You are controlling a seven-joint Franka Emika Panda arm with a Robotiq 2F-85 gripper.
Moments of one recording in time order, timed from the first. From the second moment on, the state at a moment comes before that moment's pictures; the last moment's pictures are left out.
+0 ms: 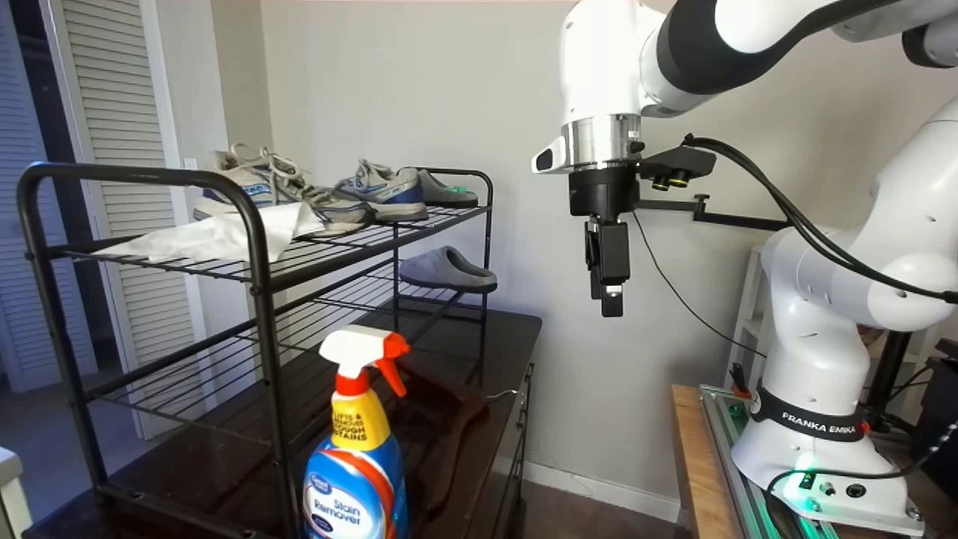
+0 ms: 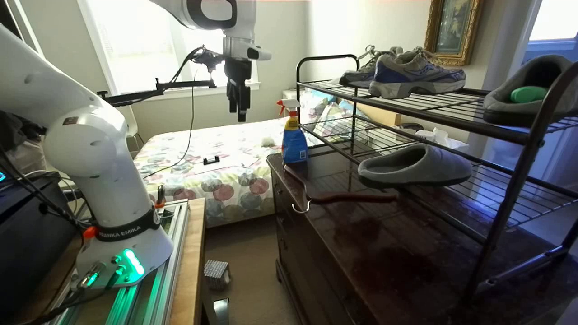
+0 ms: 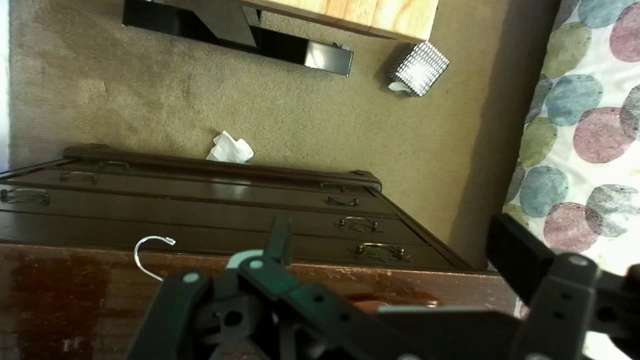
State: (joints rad) arm 0.24 -0.56 0.21 -2.53 0.23 1.87 0.13
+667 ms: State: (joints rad) arm 0.04 -0.58 0.08 -2.54 0.00 2.01 0.07
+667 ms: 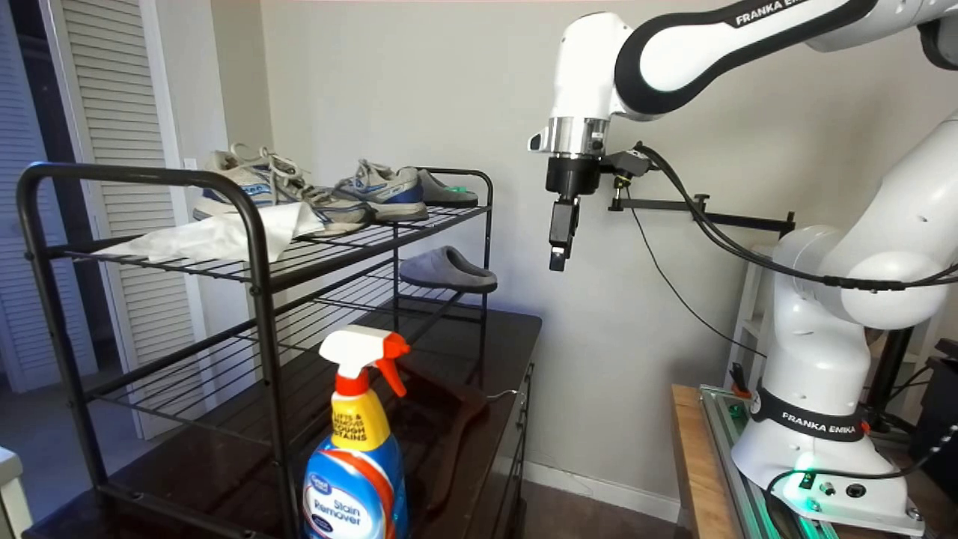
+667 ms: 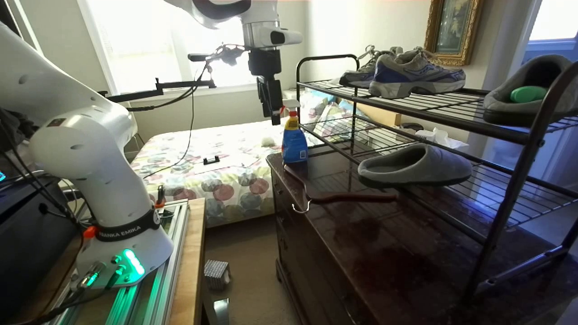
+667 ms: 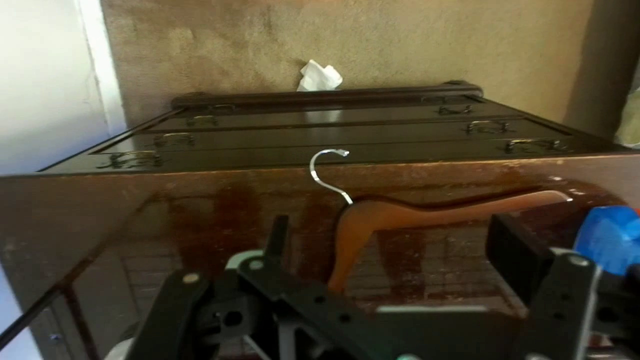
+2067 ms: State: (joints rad) arm -0.08 -0.52 -0.23 -2.52 -0.05 2.18 -0.31
